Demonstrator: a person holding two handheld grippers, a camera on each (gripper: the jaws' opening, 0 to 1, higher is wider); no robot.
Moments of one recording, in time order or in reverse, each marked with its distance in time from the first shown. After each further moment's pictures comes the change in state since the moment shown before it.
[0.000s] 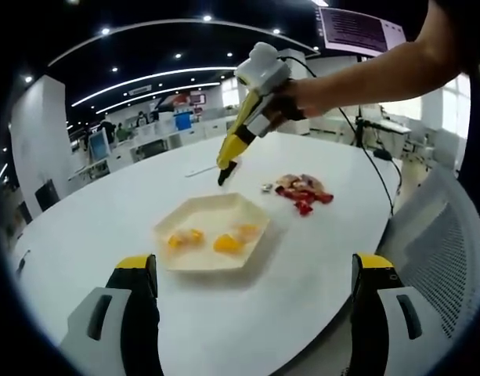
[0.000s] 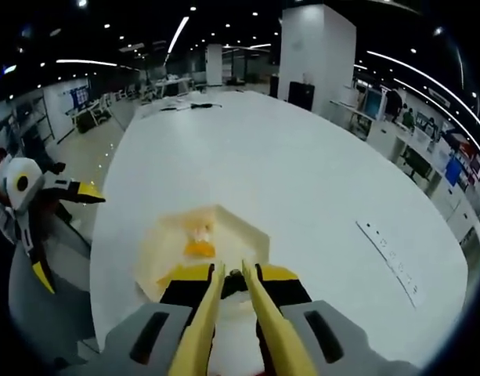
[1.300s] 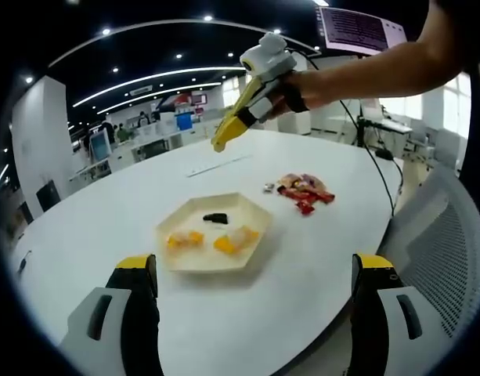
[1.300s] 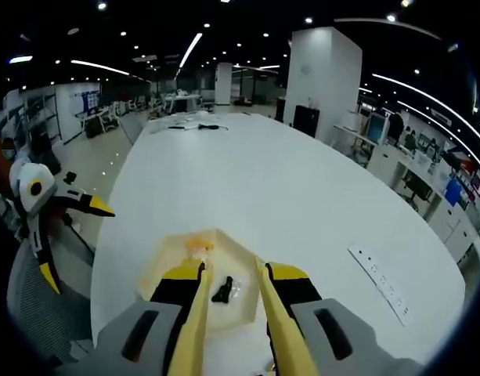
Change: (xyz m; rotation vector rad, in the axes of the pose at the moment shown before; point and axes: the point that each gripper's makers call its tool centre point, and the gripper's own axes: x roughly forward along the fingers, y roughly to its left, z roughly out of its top) left arm 0.000 0.001 -0.001 0.003 0.001 0.005; right arm -0.030 -0.012 0.021 -0.042 -0.123 -0.006
